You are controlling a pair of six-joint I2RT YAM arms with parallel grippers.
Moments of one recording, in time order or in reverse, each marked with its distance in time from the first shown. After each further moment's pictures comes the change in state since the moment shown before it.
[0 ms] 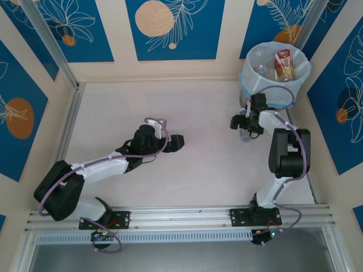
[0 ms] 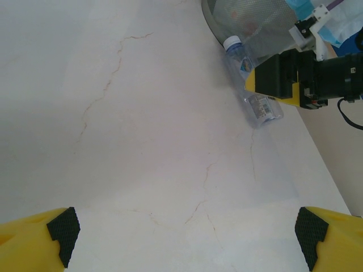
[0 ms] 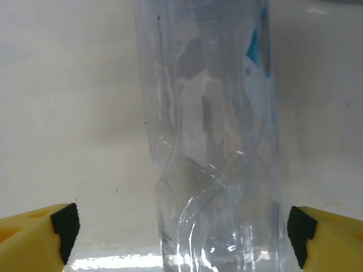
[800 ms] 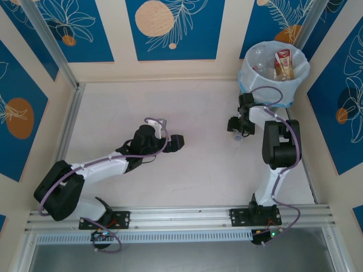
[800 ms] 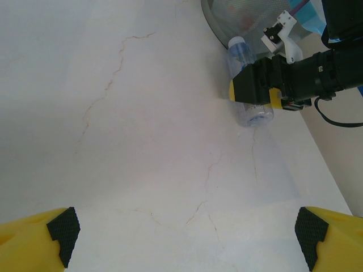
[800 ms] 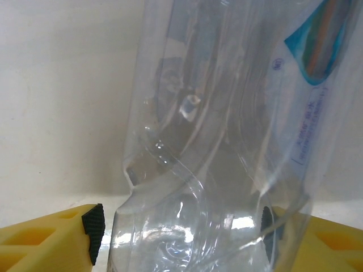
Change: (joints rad) left arm 0.000 0.000 0.000 -0.003 -0.005 0.000; right arm 0.076 0.133 0.101 -0.093 0.095 0.074
